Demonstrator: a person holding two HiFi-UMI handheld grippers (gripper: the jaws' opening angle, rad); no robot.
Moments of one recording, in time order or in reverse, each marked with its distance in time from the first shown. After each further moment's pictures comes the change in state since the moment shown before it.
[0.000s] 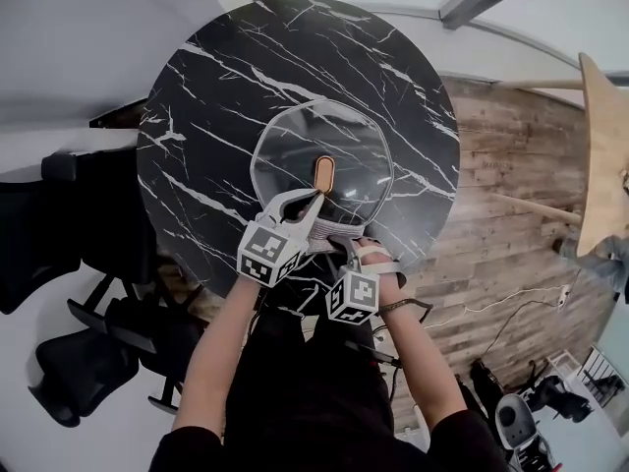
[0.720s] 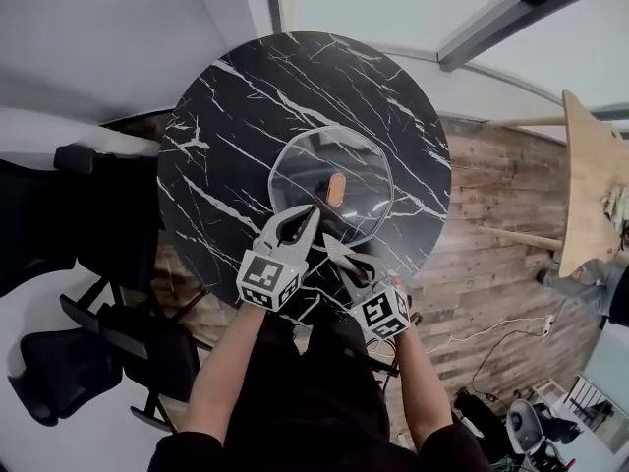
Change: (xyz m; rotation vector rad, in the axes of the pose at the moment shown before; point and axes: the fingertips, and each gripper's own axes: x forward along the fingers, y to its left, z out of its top) left arm -0.073 -0.006 0.058 -0.029 -0.280 0.122; right arm -0.070 -0.020 0.017 0.377 -0.262 -0.039
